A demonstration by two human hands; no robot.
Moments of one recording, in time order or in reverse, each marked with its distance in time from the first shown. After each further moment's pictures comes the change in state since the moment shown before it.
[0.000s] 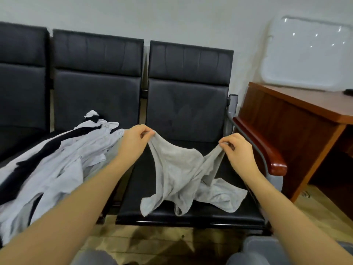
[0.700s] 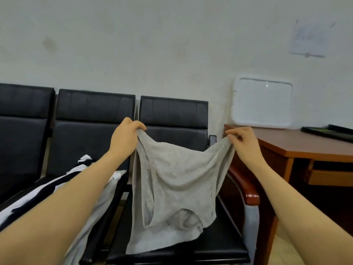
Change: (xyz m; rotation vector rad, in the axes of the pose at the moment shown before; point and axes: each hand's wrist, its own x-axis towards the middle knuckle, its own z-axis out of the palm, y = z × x) left_hand 0.060 0.109 -0.081 0.216 0.148 0.275; right_hand 0.063 -0.046 -0.142 0.089 0.209 0.068
